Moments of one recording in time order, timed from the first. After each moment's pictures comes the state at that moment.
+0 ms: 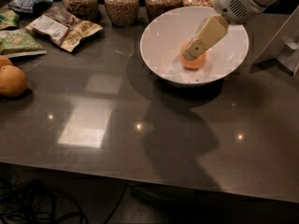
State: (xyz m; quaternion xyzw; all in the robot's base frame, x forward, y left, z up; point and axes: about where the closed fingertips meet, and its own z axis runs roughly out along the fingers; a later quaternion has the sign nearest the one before) arm 0.589 -0.136 0.999 -0.50 0.79 0.05 0.35
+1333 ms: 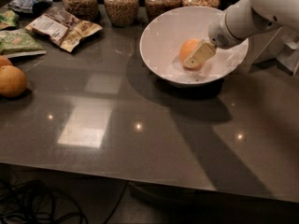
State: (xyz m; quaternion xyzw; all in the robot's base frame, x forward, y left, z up) arm 0.675 -0.172 0.911 -0.46 0.80 0.00 0.38
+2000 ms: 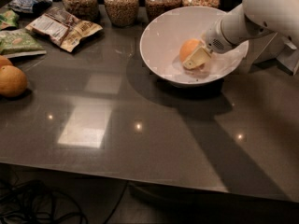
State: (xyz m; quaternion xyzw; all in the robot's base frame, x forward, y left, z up) arm 0.692 -0.171 0.884 -0.46 0.81 0.02 0.37
